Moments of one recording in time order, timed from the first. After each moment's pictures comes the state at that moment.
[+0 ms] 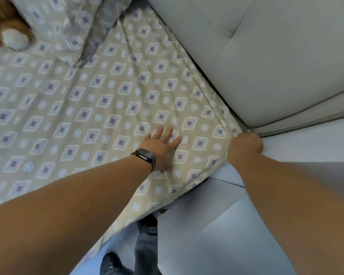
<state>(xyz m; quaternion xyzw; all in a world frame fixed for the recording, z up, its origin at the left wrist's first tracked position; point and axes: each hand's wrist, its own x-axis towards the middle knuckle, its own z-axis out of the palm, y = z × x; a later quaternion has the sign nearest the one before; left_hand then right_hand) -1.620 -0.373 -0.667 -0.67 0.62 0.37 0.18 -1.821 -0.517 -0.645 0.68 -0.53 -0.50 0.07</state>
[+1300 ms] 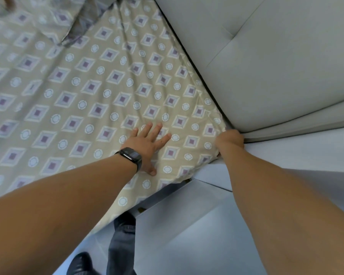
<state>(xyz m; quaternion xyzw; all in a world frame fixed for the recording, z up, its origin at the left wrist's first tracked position) -1.619 -0.362 -0.687 -0.68 0.63 0.34 0.17 -1.818 -0.546 -0.682 0.61 -0.75 -0.18 -0.16</state>
